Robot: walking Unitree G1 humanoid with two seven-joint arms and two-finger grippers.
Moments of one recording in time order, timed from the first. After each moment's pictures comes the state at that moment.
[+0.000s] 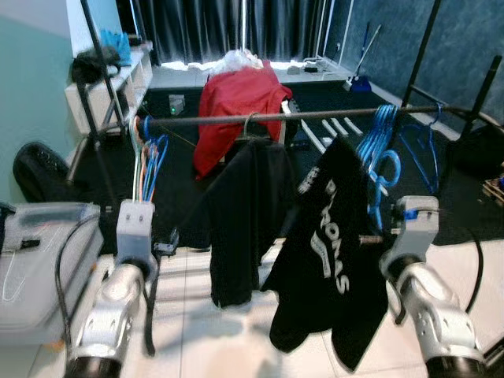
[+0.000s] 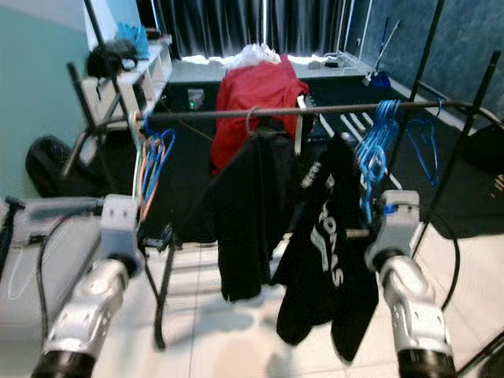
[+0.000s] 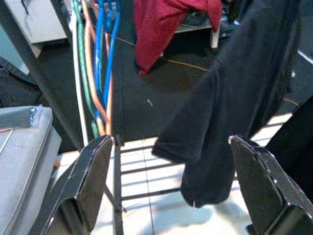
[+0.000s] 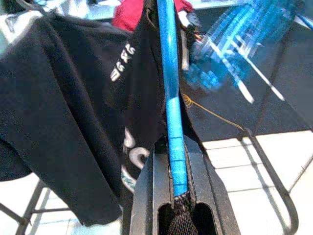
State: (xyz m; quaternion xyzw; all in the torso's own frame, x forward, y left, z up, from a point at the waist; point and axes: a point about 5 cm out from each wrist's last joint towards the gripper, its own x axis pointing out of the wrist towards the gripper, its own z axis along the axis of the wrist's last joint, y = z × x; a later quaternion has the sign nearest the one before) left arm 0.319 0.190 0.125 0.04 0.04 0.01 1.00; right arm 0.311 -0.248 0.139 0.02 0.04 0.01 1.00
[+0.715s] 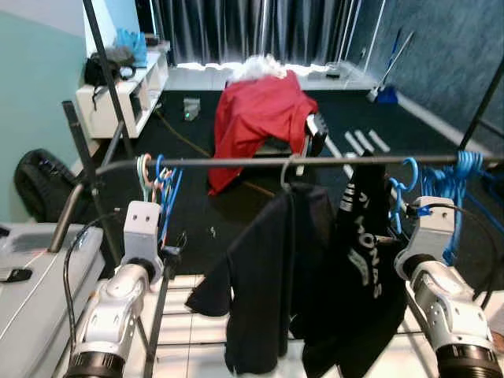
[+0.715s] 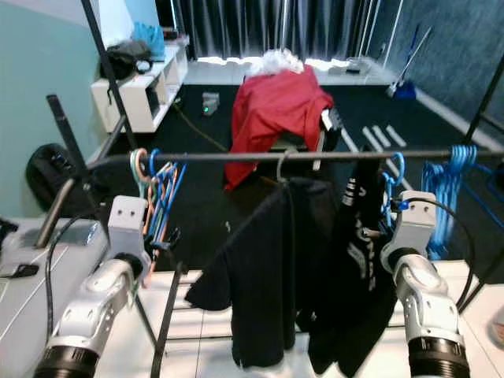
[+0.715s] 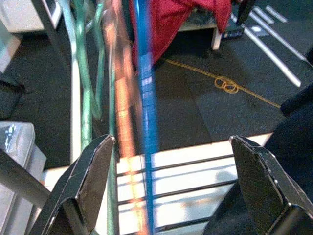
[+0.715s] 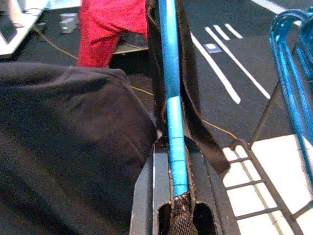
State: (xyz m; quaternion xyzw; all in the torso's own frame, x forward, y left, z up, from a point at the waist) left arm 0.318 0.185 0.117 0.02 0.07 -0.02 1.00; right arm 0.319 -0.274 0.139 0.03 0.08 -0.08 0.99
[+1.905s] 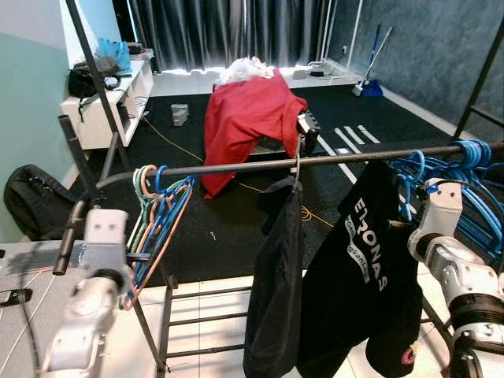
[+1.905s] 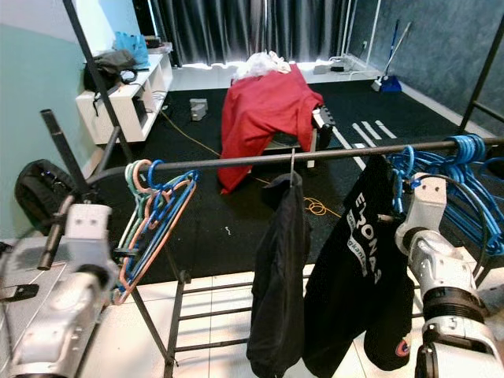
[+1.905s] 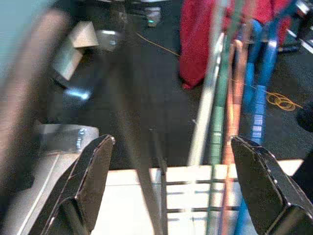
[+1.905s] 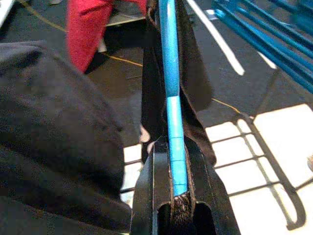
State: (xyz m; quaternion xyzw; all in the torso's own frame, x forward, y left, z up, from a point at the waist) left arm 0.285 0.235 0.133 0.03 0.04 0.08 1.00; right arm 0.351 -0.302 0.152 0.02 0.15 -0.06 0.99
